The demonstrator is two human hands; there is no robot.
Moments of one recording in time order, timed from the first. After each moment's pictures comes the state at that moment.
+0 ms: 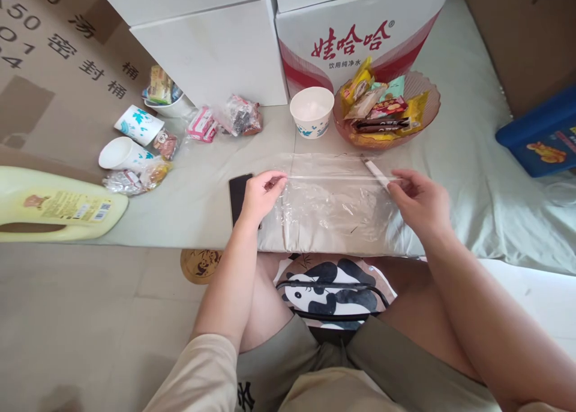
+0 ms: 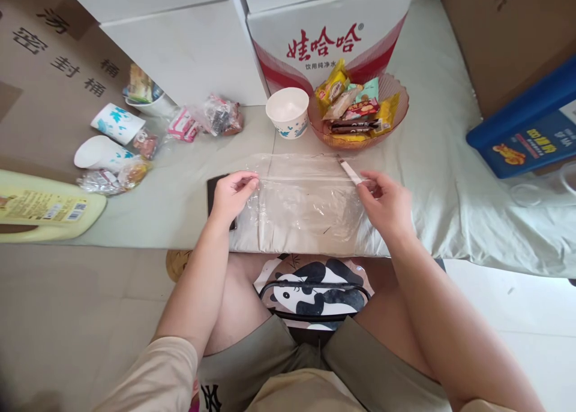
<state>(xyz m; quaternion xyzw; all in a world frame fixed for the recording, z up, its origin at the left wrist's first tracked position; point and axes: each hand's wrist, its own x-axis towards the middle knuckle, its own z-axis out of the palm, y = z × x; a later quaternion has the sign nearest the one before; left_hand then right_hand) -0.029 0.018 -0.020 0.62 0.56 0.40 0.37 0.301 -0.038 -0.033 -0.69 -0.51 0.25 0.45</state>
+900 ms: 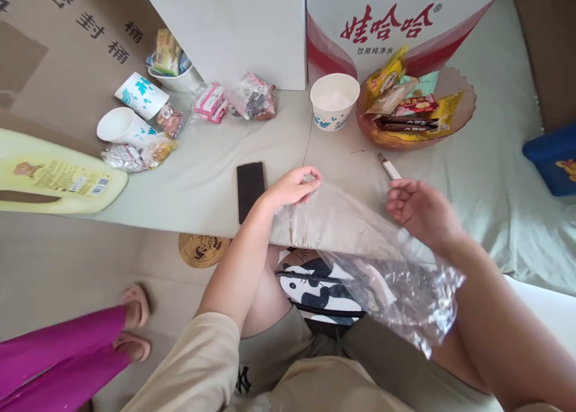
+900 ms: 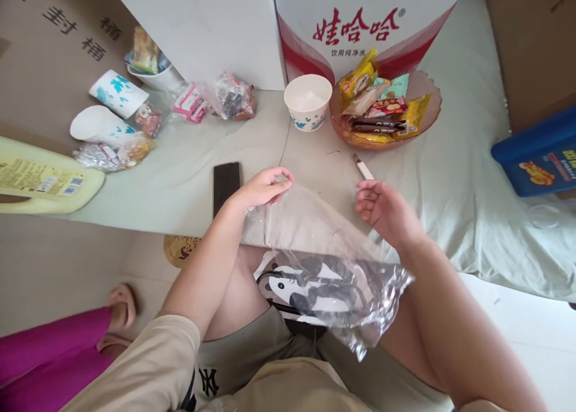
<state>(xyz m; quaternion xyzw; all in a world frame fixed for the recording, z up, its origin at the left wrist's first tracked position) -0.002 0.026 -0.006 0.59 0.52 0.16 0.60 0.291 -0.034 -0.014 -0.52 -0.33 0.67 0.42</state>
